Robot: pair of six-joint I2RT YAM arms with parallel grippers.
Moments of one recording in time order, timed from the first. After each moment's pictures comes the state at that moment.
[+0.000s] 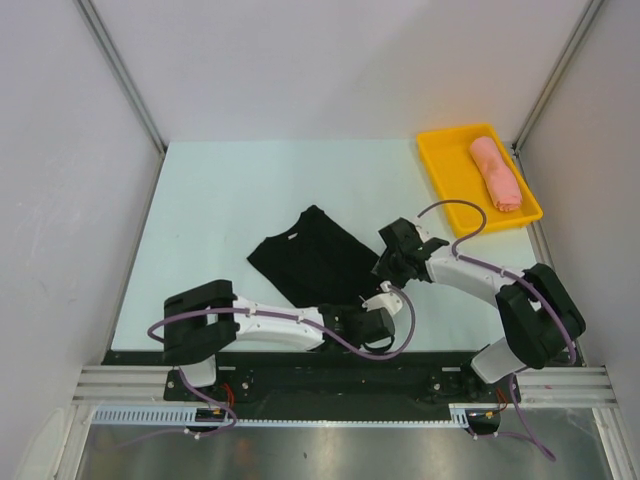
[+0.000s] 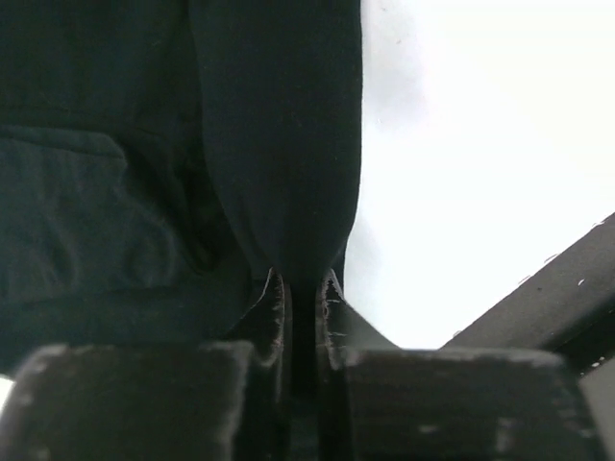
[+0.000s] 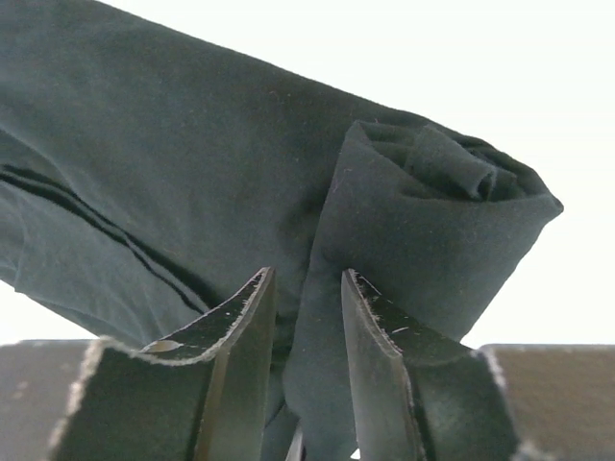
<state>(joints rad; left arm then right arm) -1.38 1.75 1.01 -0.29 -0.53 -0.34 0.60 1.52 0.86 -0.41 0.10 1.13</state>
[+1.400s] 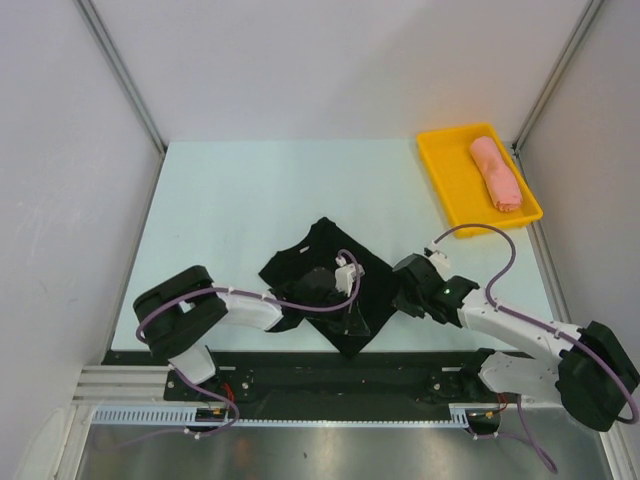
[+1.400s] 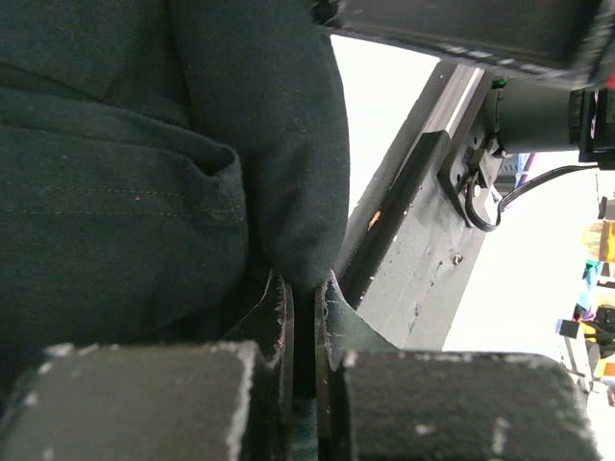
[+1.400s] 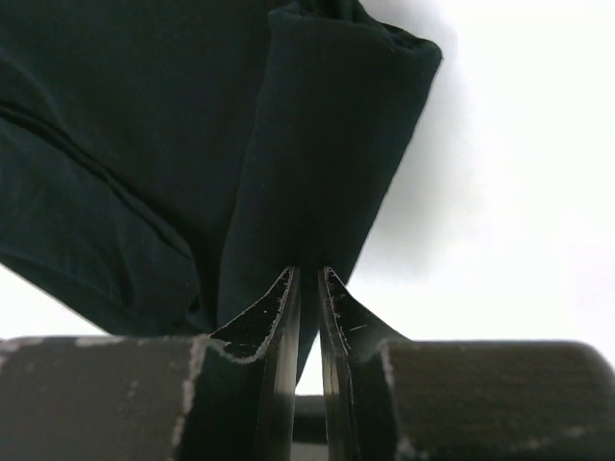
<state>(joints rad) -1.01 1.63 0.59 0.45 0.40 -0.72 0.76 1.09 0.59 -0.52 0.25 1.17</state>
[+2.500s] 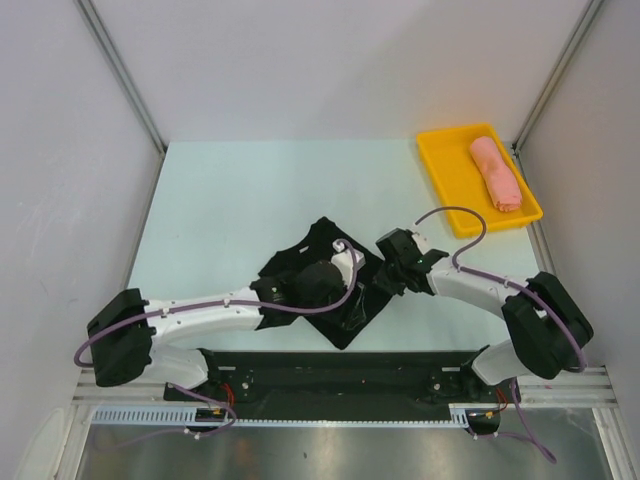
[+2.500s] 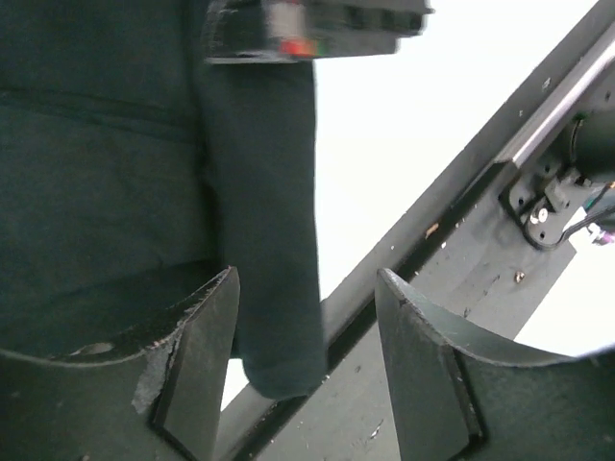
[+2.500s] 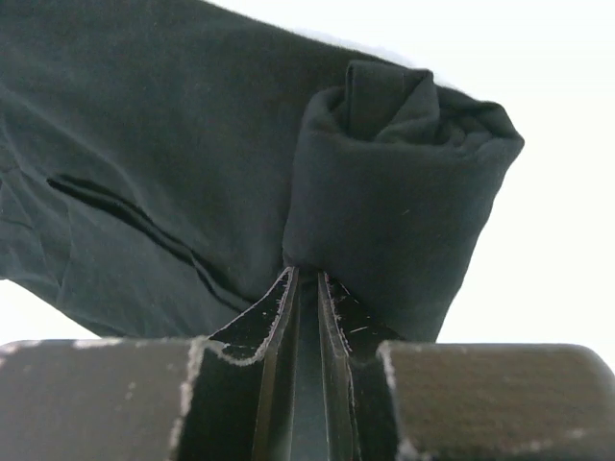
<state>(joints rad) -1.10 1.33 0.80 -0.17 0.00 -0.52 0.67 1.44 0.78 -0.36 0.15 1.15</state>
